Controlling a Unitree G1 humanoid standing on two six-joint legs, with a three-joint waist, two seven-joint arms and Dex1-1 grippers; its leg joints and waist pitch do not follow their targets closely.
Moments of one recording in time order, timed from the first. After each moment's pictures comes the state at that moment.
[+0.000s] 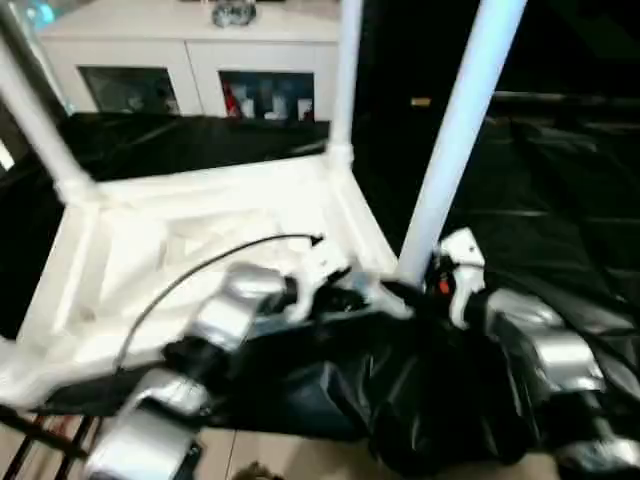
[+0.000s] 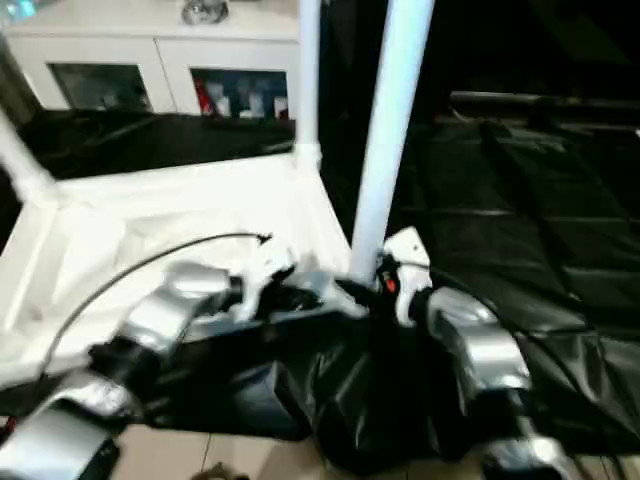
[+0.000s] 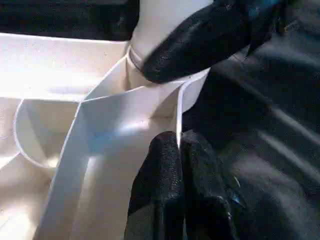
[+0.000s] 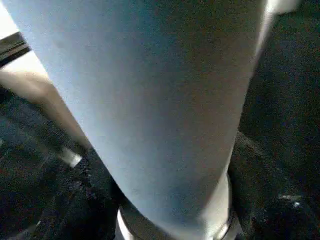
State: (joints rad) left arm -0.69 0.09 -0.28 0.73 0.04 0.19 -0.90; right arm -0.41 -0.24 0.00 0.41 0.16 0.35 0.63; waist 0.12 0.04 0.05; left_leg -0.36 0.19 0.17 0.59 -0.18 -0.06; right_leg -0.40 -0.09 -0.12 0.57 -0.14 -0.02
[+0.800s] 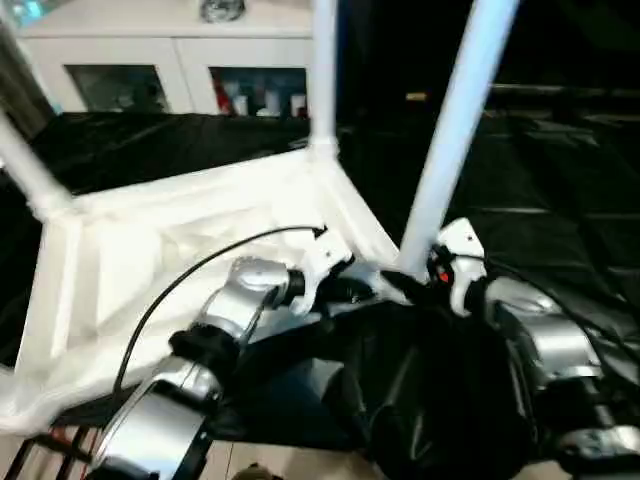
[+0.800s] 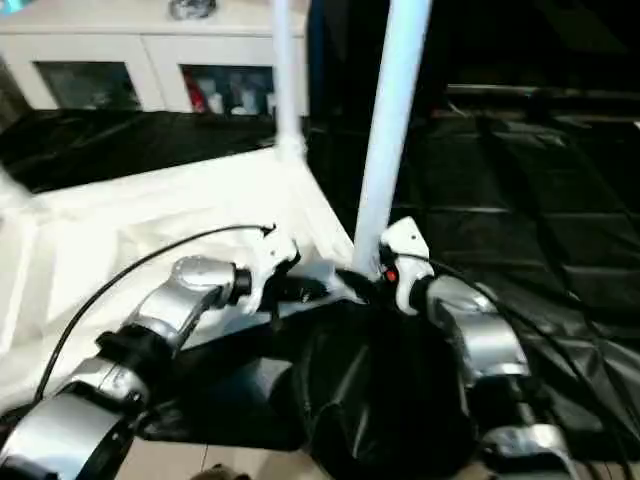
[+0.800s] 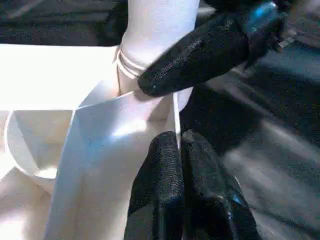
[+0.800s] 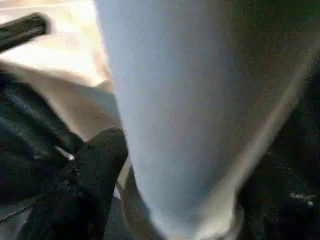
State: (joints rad) left arm -0.68 0.12 -0.28 0.76 0.00 0.10 -1.05; right arm -0.40 -0.34 0.06 0.37 0.13 0.28 0.83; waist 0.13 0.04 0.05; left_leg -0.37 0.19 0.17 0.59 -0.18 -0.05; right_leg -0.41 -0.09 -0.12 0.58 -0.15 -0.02
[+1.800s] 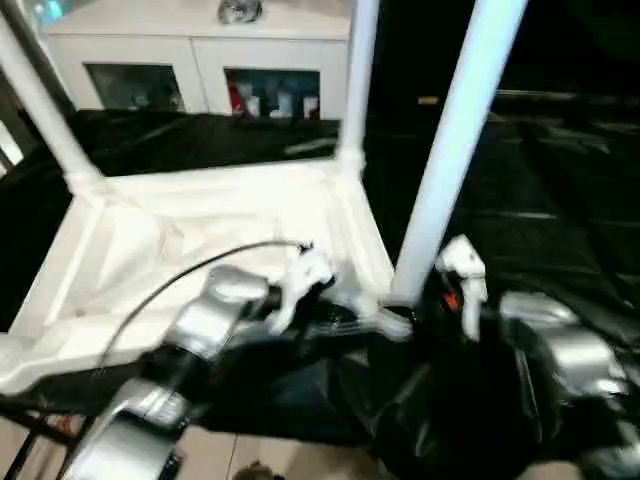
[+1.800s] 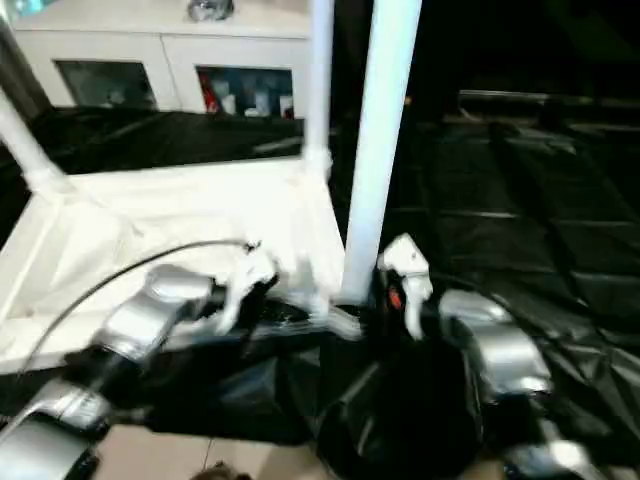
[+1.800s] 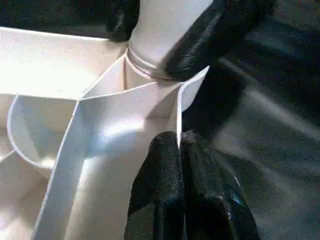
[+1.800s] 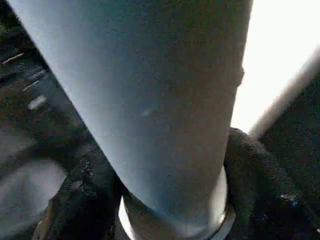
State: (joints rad) left arm -0.63 0.18 -0.29 0.62 0.01 0.20 -1.05; right arm -0.38 -0.34 0.06 0.35 0.17 0.35 0.84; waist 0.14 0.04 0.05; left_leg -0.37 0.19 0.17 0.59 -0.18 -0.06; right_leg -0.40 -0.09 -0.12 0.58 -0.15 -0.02
